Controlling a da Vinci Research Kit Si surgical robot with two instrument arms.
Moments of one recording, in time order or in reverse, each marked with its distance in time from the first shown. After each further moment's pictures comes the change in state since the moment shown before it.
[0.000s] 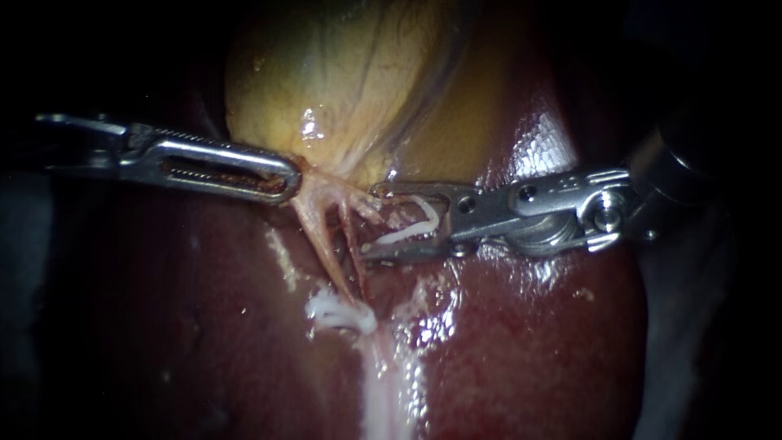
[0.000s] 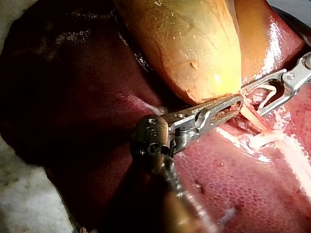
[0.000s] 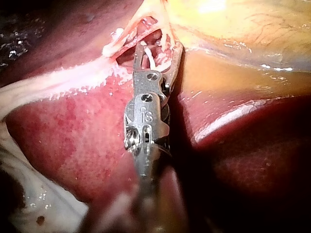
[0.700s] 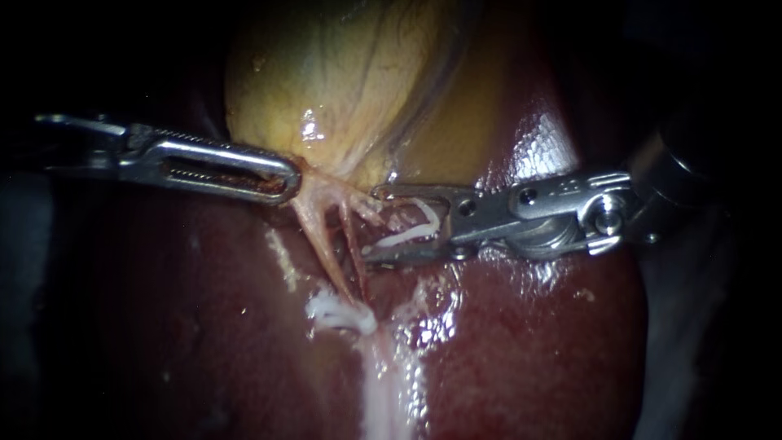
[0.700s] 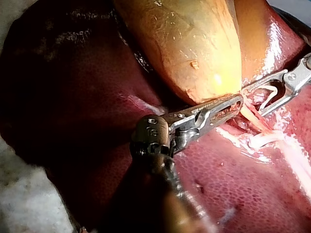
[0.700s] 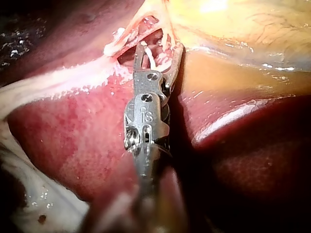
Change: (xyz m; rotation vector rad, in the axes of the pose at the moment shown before) right arm 0.000 0.000 -0.001 -0.001 -0.001 -0.001; left arm 0.000 0.000 0.000 0.000 0.000 0.000
